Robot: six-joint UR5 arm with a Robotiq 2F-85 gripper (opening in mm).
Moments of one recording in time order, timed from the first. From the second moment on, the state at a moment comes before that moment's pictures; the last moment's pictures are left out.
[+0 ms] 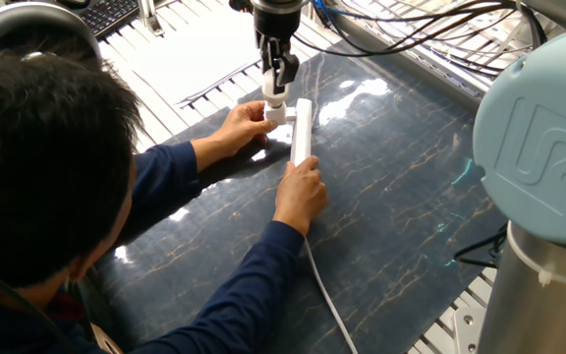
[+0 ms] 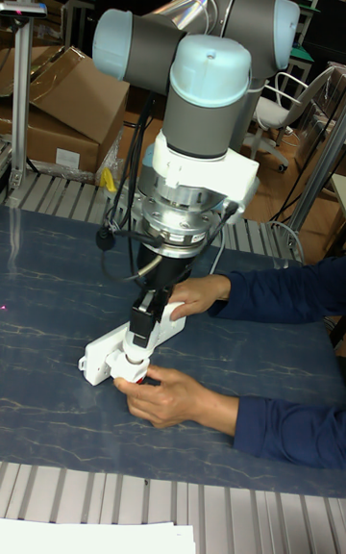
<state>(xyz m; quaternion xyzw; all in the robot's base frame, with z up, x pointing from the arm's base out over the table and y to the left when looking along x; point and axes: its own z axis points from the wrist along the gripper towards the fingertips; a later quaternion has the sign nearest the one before) 0.614 -0.006 0.141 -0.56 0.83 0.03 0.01</state>
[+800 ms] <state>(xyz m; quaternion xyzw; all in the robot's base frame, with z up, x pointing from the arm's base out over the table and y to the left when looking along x) 0.609 -0.003 0.142 -0.48 0.88 0.04 0.00</state>
